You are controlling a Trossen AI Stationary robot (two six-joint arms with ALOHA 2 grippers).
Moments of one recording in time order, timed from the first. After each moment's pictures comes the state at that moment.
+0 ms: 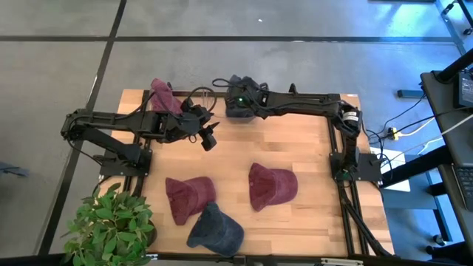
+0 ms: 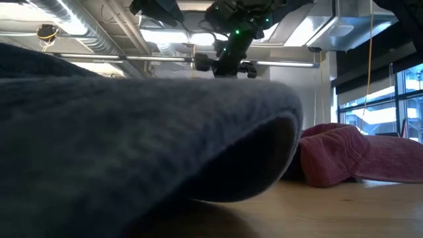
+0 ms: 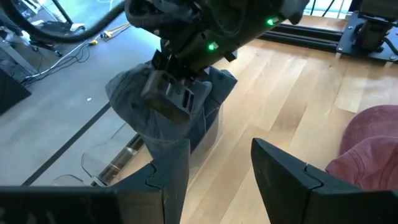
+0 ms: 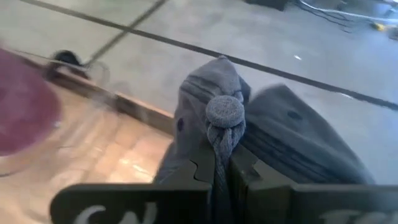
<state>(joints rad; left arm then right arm) -0.03 1.24 1.22 -0.60 -0.63 -0.24 -0.32 1.96 1.63 -0.38 0.68 0.52</state>
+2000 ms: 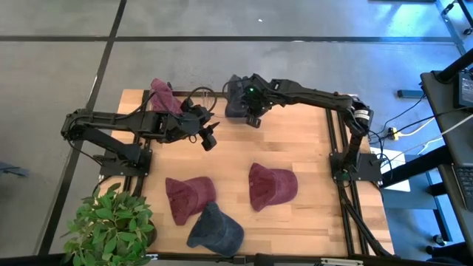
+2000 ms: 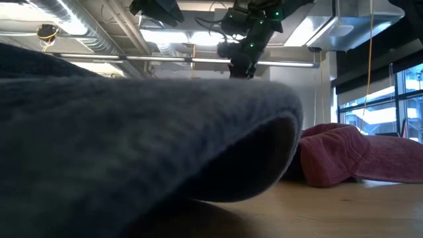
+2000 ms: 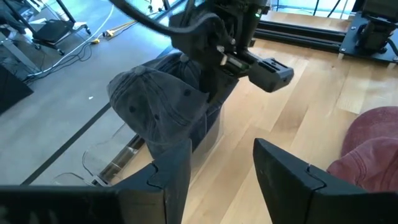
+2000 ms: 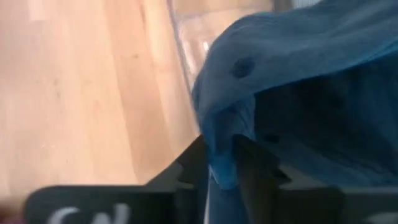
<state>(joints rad) -0.03 1.24 1.22 -0.60 -0.63 -0.25 -0.41 1.86 1.63 -0.77 0.01 -0.22</state>
